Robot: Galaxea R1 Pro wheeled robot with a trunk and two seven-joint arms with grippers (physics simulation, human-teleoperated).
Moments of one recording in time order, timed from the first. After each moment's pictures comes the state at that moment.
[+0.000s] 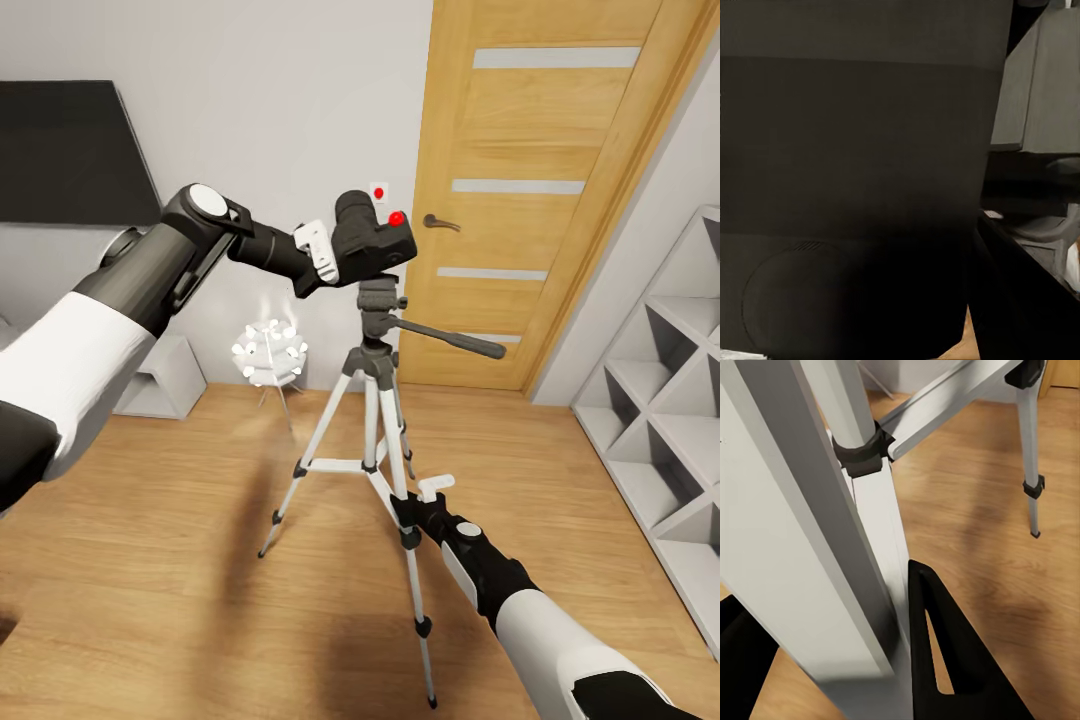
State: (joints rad) left arm -1.66 0.12 -0.64 -0.86 -0.15 0.33 -1.05; right arm -0.76 0.10 0.11 -0.44 -0.02 -0.04 0.19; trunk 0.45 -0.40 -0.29
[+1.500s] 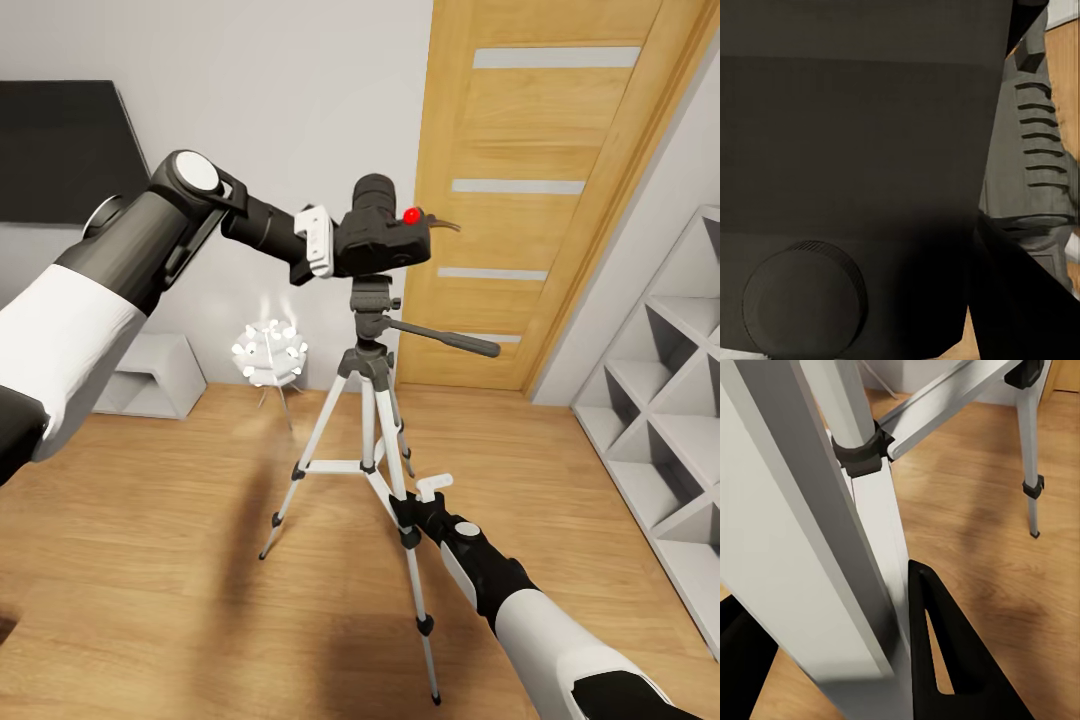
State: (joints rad) left arm -1.73 0.12 -0.66 -0.85 -0.18 0.17 -1.18; right arm -0.76 0.10 0.12 -0.44 0.00 -0.04 0.19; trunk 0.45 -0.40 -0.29
